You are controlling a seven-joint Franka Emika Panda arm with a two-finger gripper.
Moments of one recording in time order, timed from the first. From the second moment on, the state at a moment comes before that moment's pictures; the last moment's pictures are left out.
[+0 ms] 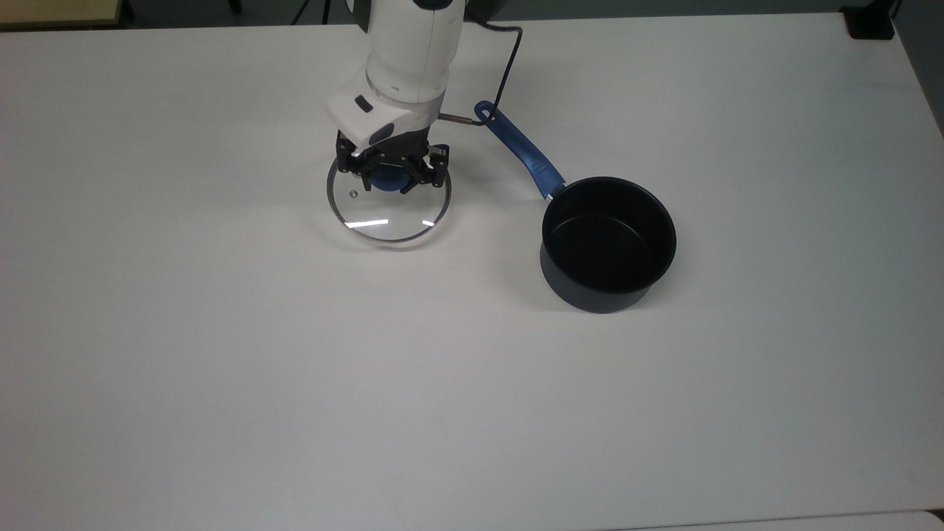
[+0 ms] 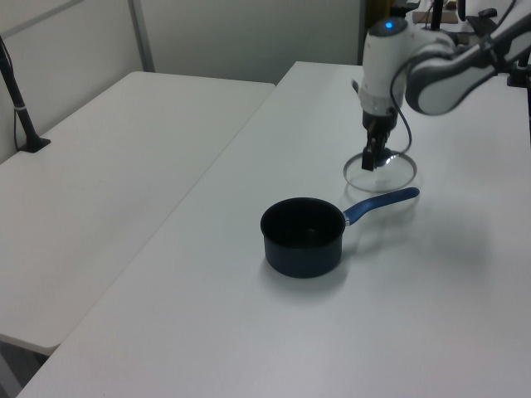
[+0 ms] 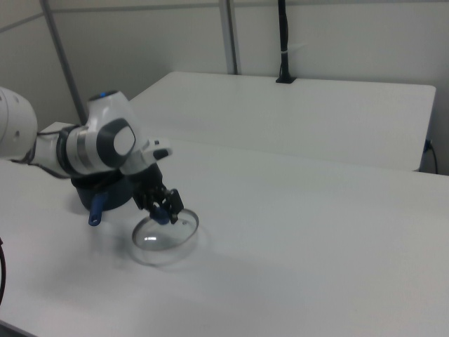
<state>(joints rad) -0.15 0.16 0.23 -2.10 -0.34 2.29 0.30</state>
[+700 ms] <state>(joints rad) -0.24 0.17 0.23 -2.16 -0.37 2.35 0.28</state>
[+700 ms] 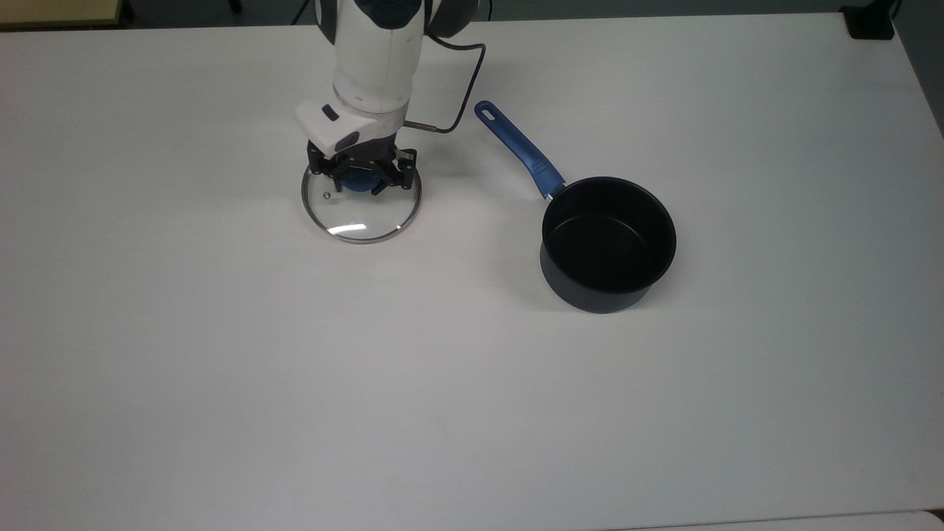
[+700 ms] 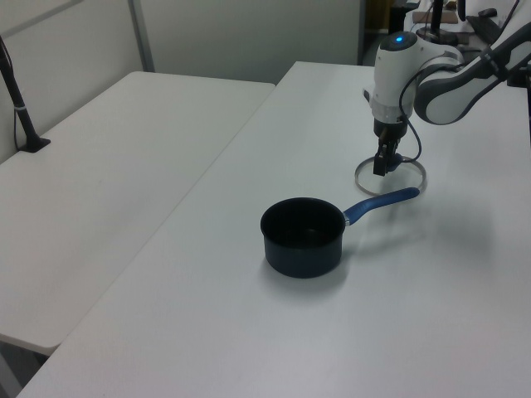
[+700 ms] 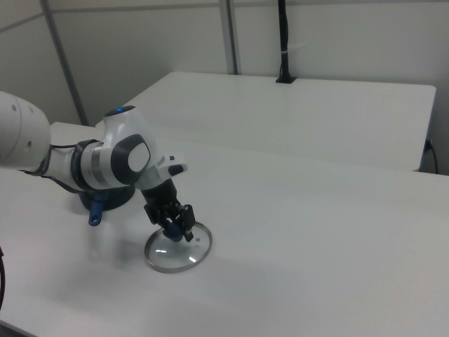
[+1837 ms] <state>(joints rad) -0.20 0.03 0.19 -1.54 -0.10 1.57 0.36</state>
